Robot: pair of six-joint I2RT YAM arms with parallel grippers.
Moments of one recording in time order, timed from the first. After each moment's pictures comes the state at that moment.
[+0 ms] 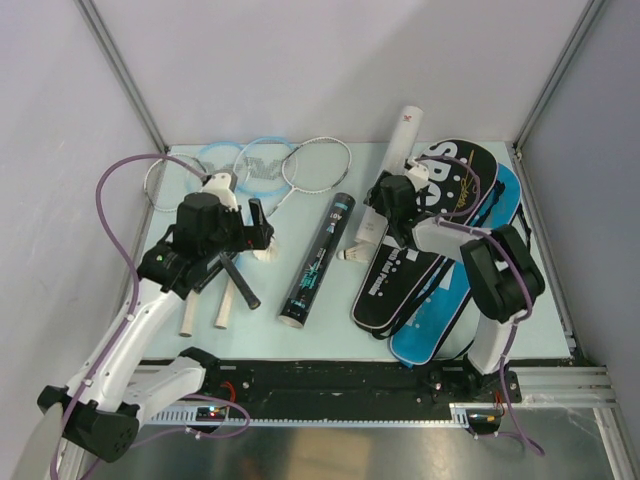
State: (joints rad) left arm -0.39 0.96 1.03 -0.62 -0.05 -0.32; right arm 0.48 1.79 1.08 0.28 0.41 0.72
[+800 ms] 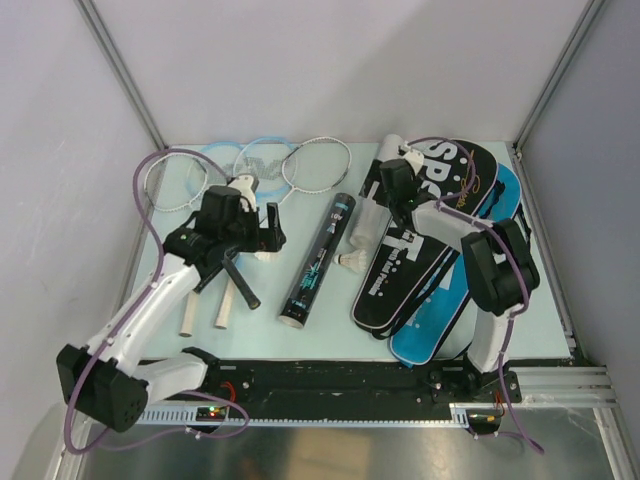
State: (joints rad) left arm -0.39 1.10 1.03 -0.62 0.04 -0.31; right arm 0.44 1.91 1.28 0.06 0.34 0.63
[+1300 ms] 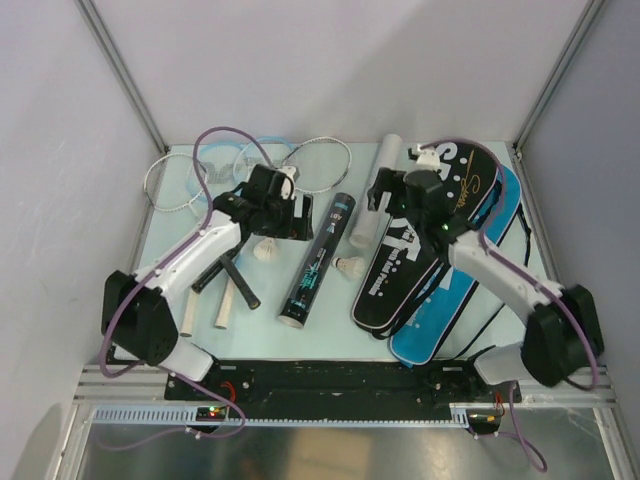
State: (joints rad) left arm -0.50 1.48 1.27 -0.67 0.06 -0.31; right arm 0.50 1.46 1.11 -0.03 0.26 0.46
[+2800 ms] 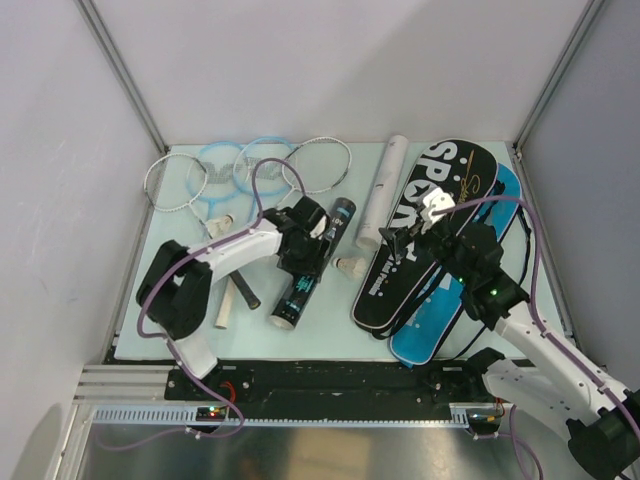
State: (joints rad) left arm -0.66 1.74 1.21 -0.72 0.02 -0.33; right arm 0.54 0.84 0.70 0.11 -0.09 -0.12
